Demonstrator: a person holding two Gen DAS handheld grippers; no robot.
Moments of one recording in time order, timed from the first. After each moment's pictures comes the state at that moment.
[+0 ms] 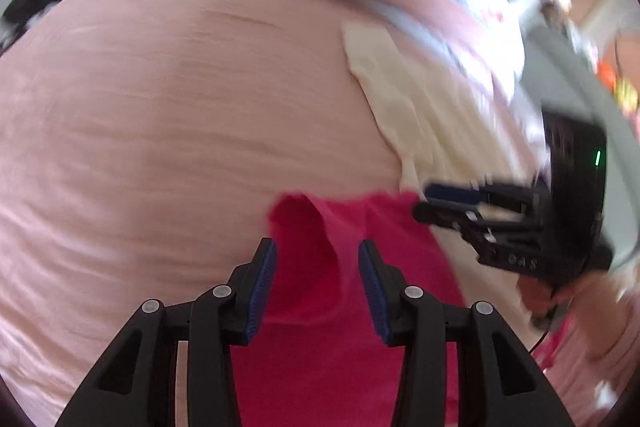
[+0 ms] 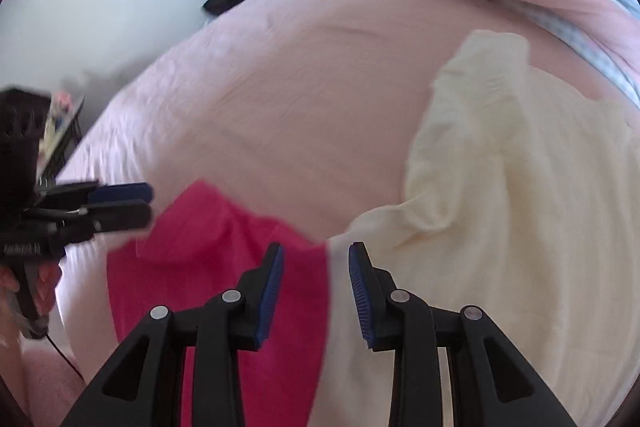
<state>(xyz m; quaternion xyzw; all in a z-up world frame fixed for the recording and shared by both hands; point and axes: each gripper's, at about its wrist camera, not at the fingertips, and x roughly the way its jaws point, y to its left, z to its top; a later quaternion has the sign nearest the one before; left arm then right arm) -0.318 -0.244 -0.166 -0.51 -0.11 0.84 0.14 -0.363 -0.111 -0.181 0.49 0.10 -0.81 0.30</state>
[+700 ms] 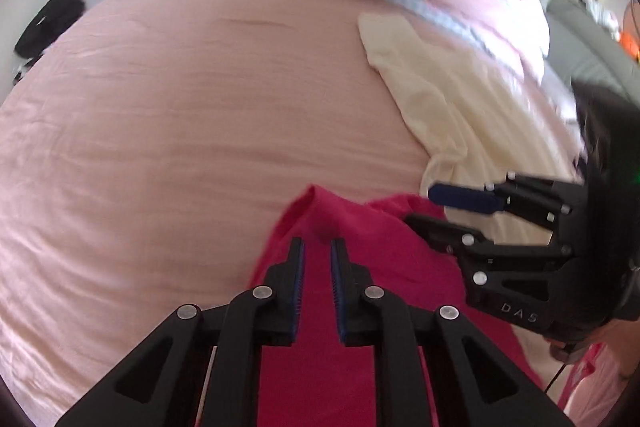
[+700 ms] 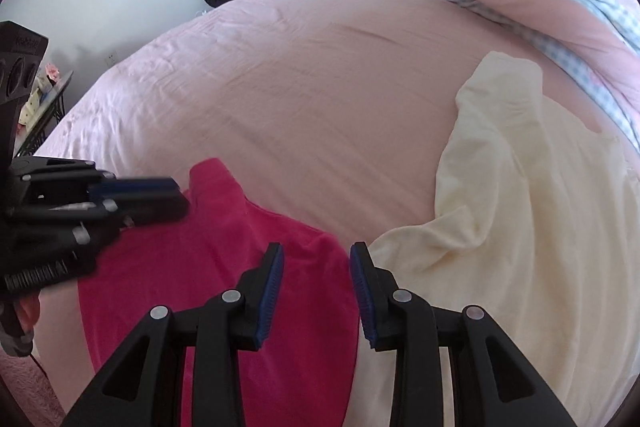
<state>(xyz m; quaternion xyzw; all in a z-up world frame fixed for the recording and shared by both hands) -0.327 -0.234 -0.176 -0.51 -0.07 0.86 0.06 -0.353 -0.140 -0.184 0.47 0.12 -0.82 0.29</state>
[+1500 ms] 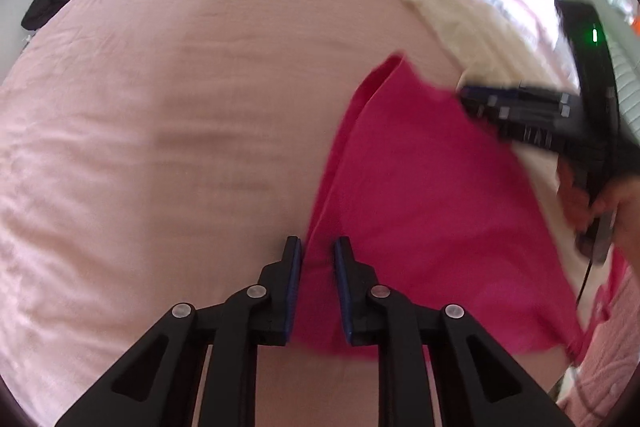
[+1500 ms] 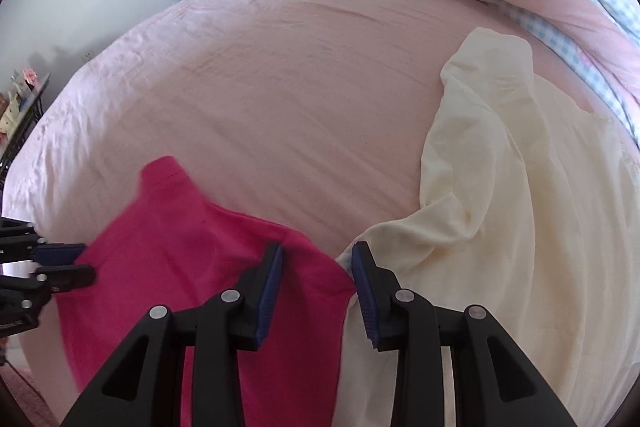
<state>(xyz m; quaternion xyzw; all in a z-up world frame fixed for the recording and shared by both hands) -0.249 -0.279 -0.193 -0.57 -0.05 0.82 0.05 -0.361 -0.142 -0.201 0.49 0.13 -0.82 0.26</state>
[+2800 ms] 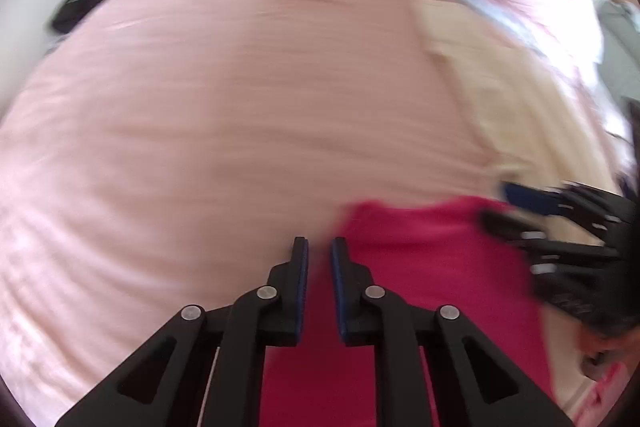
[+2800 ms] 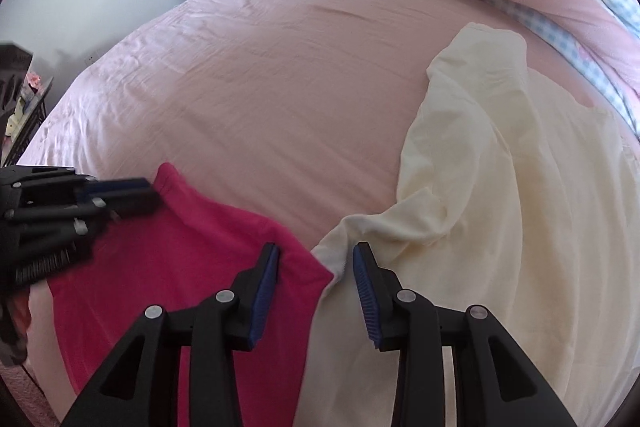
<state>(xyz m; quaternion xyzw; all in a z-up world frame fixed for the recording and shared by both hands) -0.345 -0.256 -0.177 -0.52 -0.09 0.85 -0.07 -0.367 -0.121 -0.195 0.49 0.12 -0.82 0.26</state>
